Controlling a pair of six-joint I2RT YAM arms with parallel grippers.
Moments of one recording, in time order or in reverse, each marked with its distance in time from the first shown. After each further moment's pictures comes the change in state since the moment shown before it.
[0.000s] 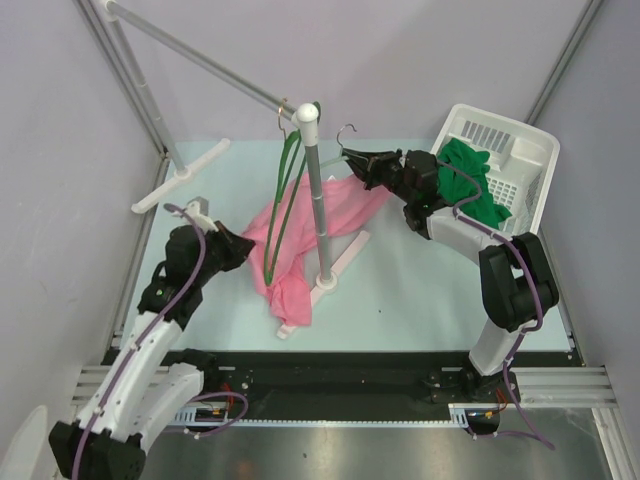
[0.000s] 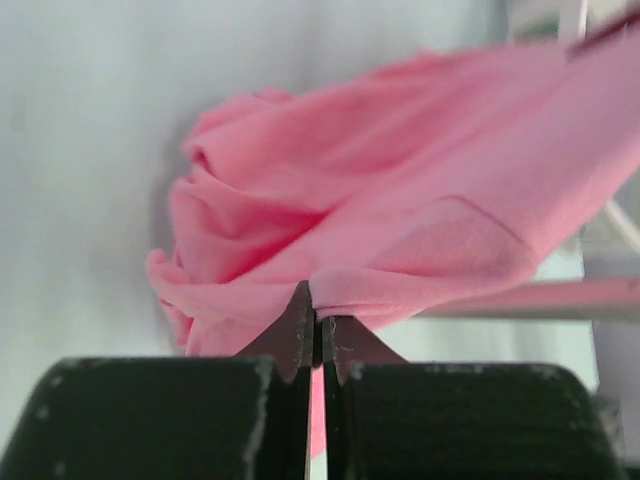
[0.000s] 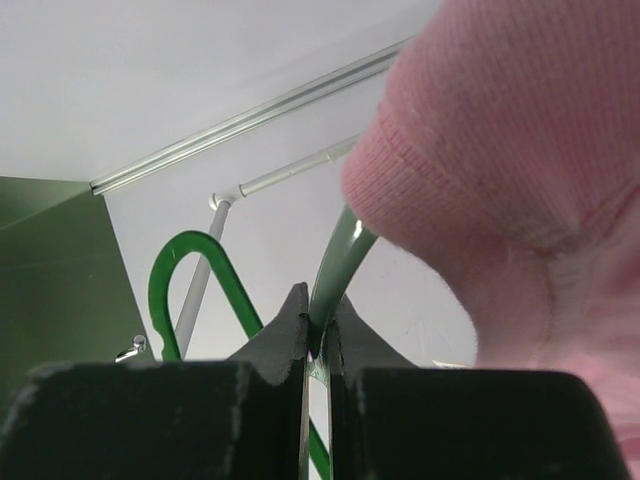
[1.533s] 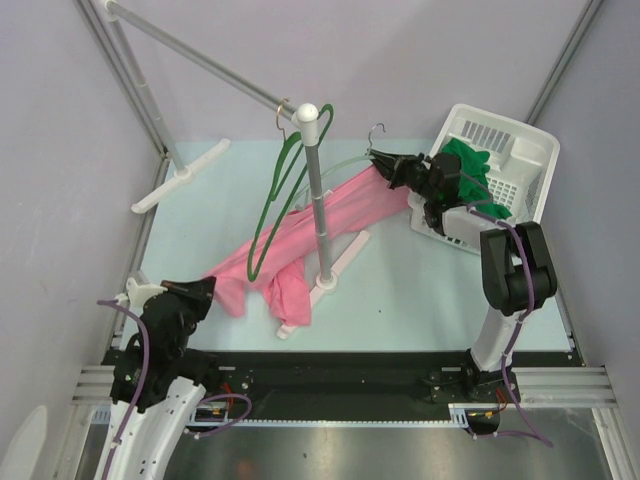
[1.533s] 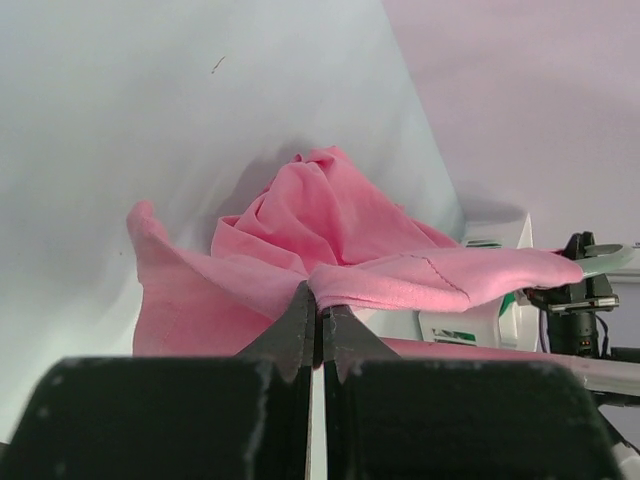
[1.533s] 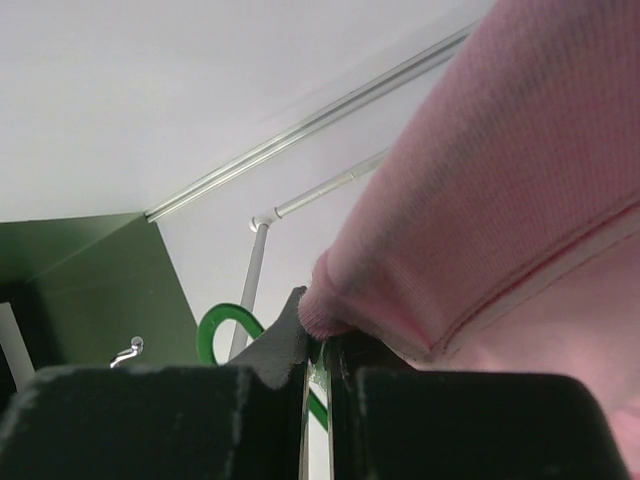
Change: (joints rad) left arm -0.020 -0.642 -0.115 -0.497 -0.467 -0.550; right arm -0.183 0.089 -0.053 0.148 -0.184 0.120
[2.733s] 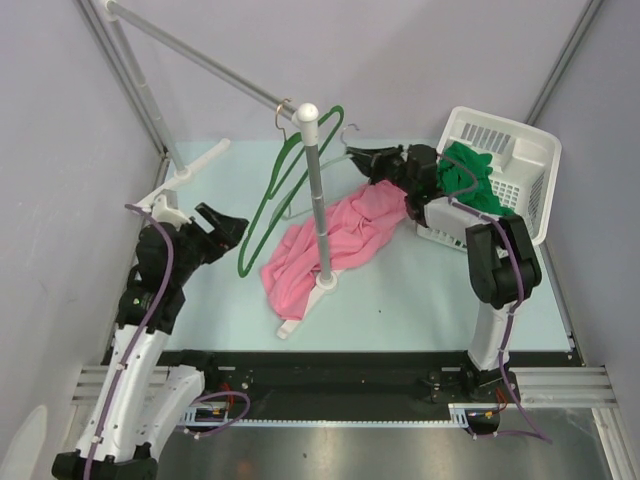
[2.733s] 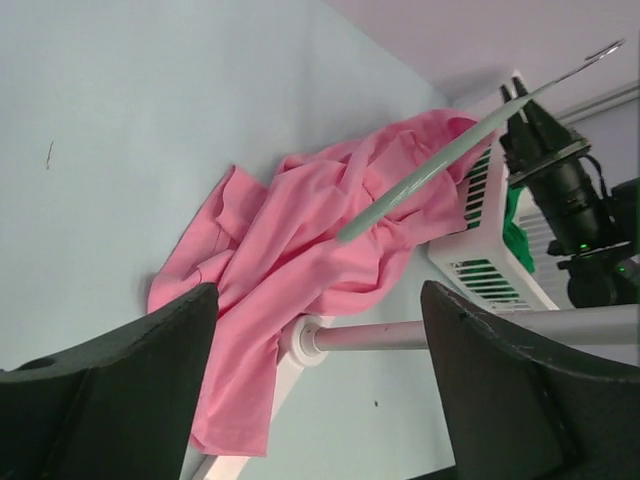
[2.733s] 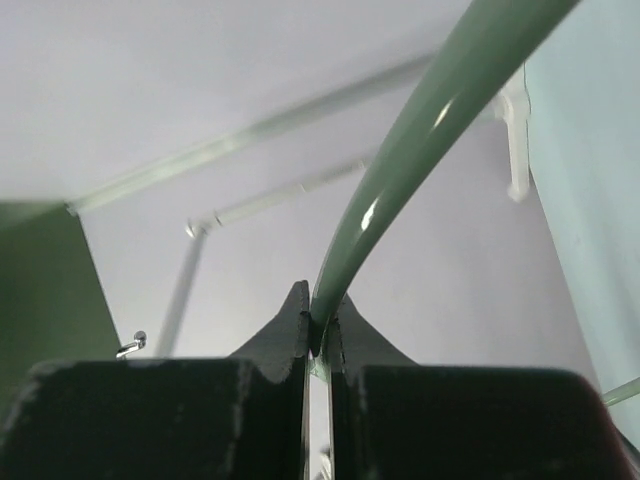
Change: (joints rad) left arm 0.098 0.544 0.249 0.361 0.425 0.445; right arm 0.081 0.086 0.153 -0.113 0.098 -0.159
